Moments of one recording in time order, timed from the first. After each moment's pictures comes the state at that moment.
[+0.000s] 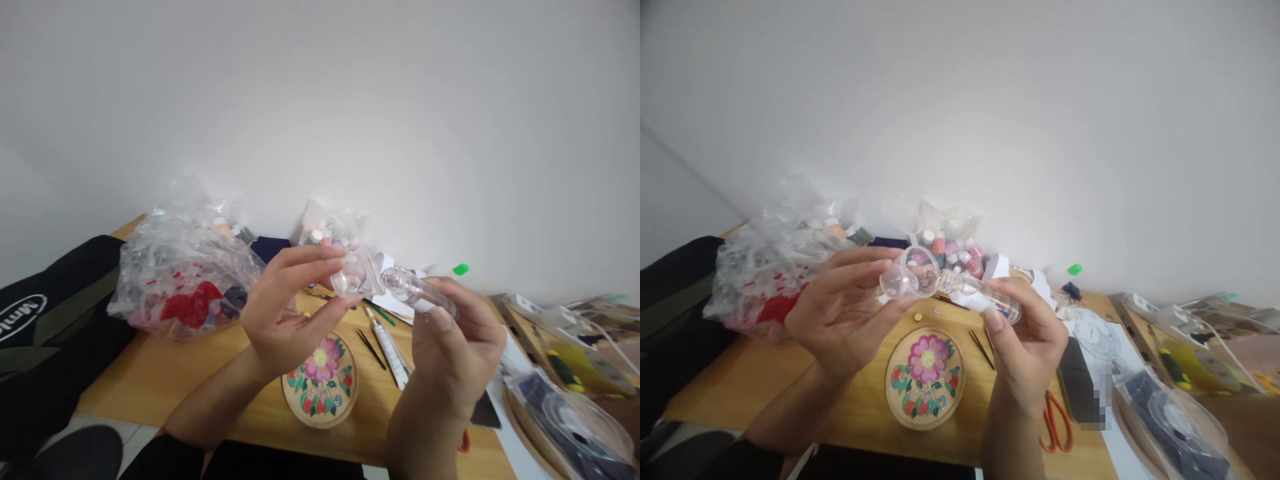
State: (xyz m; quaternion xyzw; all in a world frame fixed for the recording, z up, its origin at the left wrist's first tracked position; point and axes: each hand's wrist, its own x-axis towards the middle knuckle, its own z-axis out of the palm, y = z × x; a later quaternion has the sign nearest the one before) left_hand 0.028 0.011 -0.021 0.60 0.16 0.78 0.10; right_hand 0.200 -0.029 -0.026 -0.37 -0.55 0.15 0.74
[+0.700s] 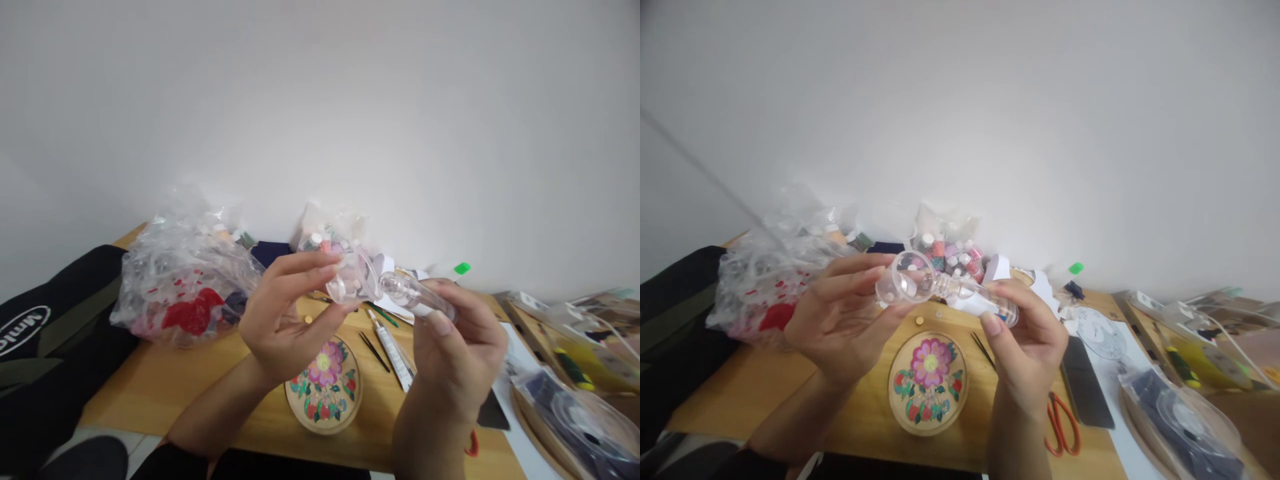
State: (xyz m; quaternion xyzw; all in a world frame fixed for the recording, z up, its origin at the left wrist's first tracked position) left_hand 0.030 0.012 -0.024 0.59 0.14 0.79 0.09; right_hand 0.200 -0.030 -0.026 -0.34 -0.55 0.19 0.74
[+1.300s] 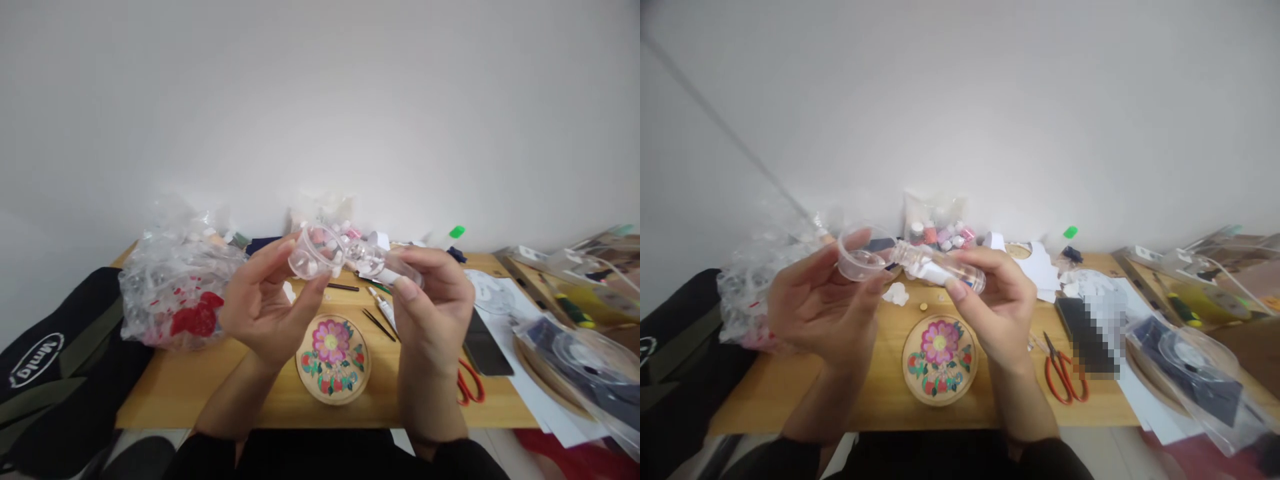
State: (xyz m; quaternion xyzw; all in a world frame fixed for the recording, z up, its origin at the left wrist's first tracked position) left_hand 0.035 0.007 -0.026 0.53 0.20 0.81 0.14; right_hand 0.180 -0.027 -0.021 -0.29 -0.55 0.23 0.74
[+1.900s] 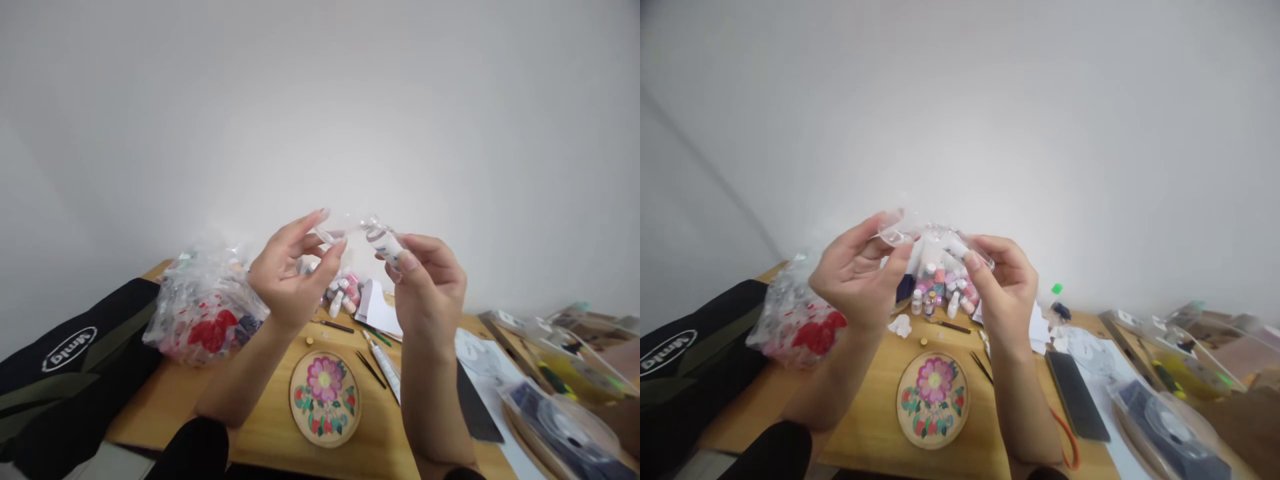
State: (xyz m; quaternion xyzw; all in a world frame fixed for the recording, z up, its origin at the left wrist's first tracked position) left_hand 0.033 0.014 0.044 0.50 0.12 0.85 0.06; right_hand 0.167 -0.018 0.056 -0.25 -0.56 0.21 0.76
